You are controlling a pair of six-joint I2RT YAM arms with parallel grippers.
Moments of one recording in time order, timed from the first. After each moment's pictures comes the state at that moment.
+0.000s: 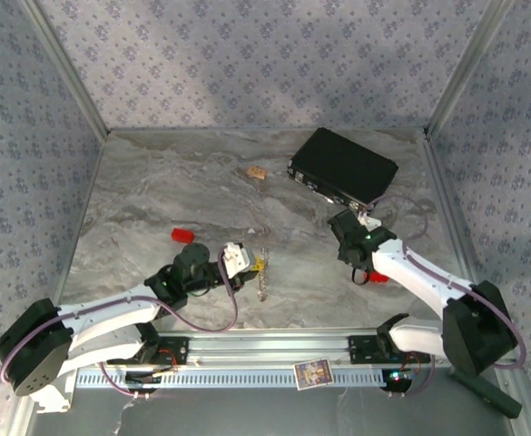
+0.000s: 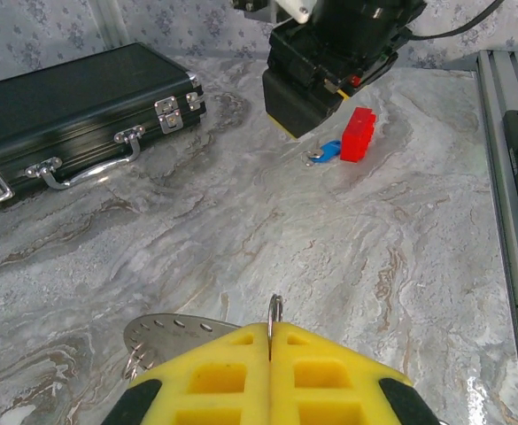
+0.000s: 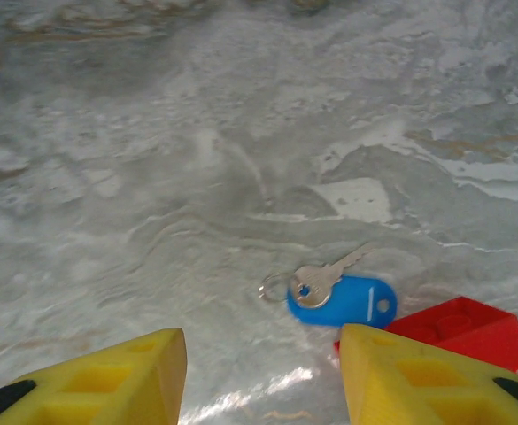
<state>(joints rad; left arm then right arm) -0.90 1.03 0.32 0.41 0.30 0.16 0.50 1.24 0.72 -0.78 0.39 0.82</state>
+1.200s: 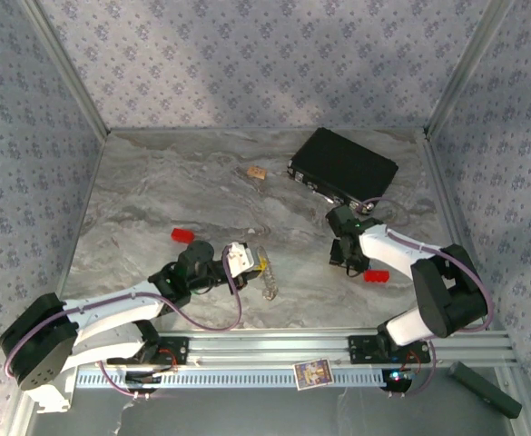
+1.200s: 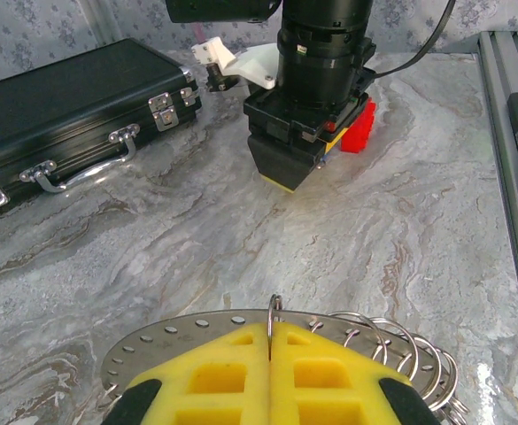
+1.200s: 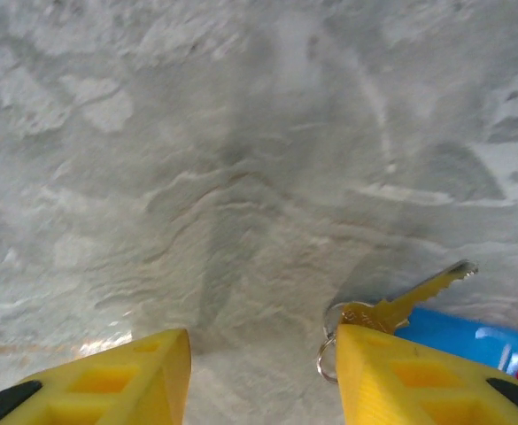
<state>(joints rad) -0.91 1.07 0.35 0.40 0.30 0.20 0.45 1.46 0.74 -0.68 0.14 0.69</state>
